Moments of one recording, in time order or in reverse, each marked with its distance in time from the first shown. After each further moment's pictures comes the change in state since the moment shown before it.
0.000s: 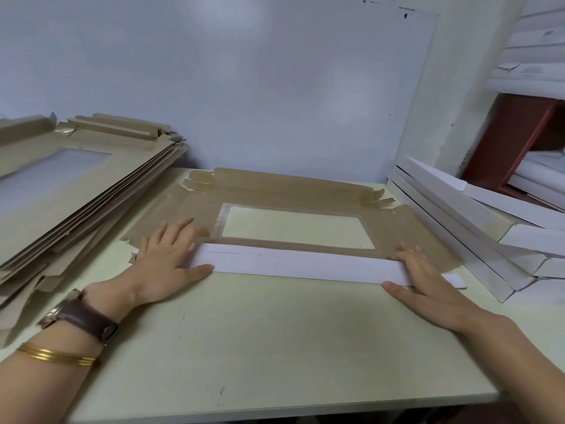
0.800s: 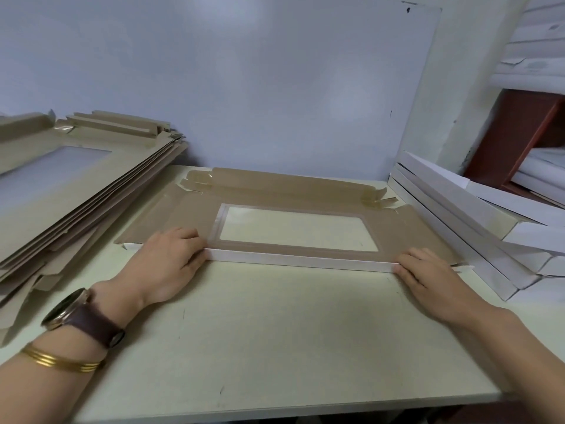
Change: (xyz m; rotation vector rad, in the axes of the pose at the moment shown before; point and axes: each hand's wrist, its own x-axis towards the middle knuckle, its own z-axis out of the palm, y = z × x) left_hand -0.002 0.015 -0.011 0.247 0.129 0.255; right_hand 0.004 -0.014 -0.008 -0.285 0.161 -0.165
